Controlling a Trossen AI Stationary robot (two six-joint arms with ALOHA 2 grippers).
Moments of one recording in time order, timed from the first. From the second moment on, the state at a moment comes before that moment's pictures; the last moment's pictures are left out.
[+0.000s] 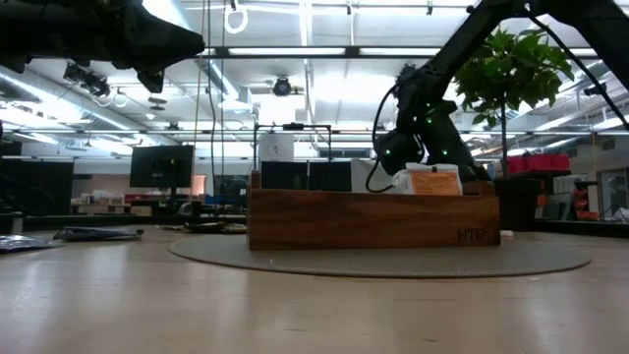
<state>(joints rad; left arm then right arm) -0.21 0.71 0.21 0.54 -0.34 -0.09 -0.53 1.99 1.21 -1.20 -0.04 0.12</state>
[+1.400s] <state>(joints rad) -0.21 0.71 0.21 0.53 -0.34 -0.09 -0.49 1.79 1.05 -1.01 0.08 0.15</state>
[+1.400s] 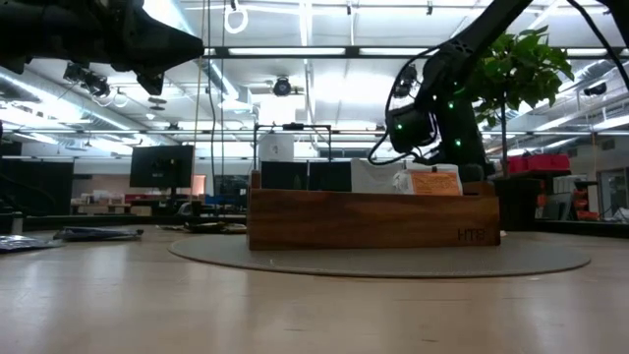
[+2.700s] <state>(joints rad) -0.21 0.71 0.21 0.52 -0.34 -0.10 -0.61 1.70 0.88 -0.77 -0.13 0.00</state>
